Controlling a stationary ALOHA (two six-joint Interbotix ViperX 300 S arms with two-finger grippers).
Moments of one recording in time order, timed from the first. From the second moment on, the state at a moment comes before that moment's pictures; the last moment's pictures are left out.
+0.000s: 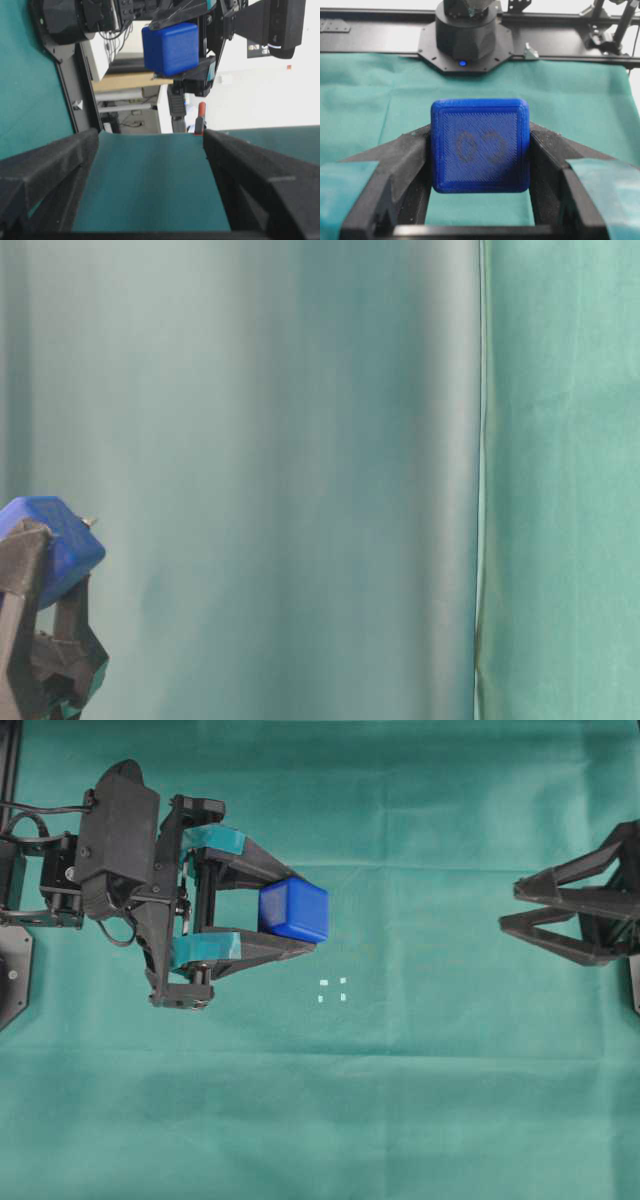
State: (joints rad) left arm -0.02 -0.39 0.56 0.01 0.03 -0.03; right arm -0.03 -0.83 0.93 -0.94 -0.11 -0.34
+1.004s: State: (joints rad) left arm -0.02 -0.39 0.56 0.00 0.03 -0.04; right arm -0.02 -0.30 0.51 -0.94 -0.18 -0.35
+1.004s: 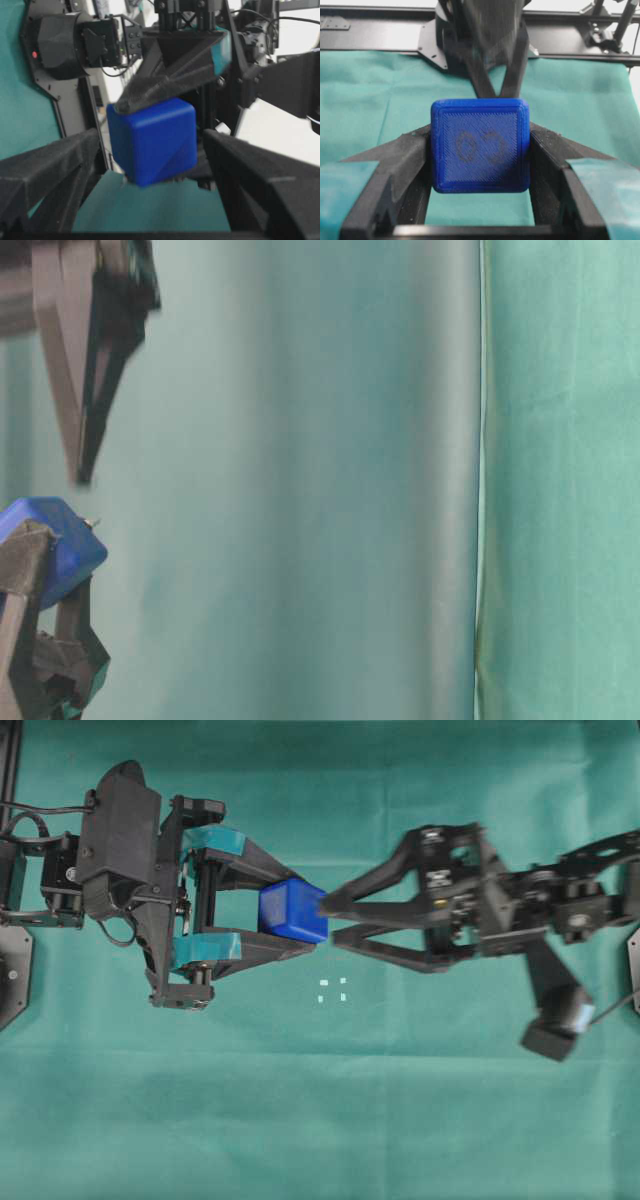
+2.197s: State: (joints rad) left arm -0.02 -0.39 0.56 0.00 0.04 -0.04; right arm -0.02 -0.17 0.40 -0.94 -0.12 -0.32
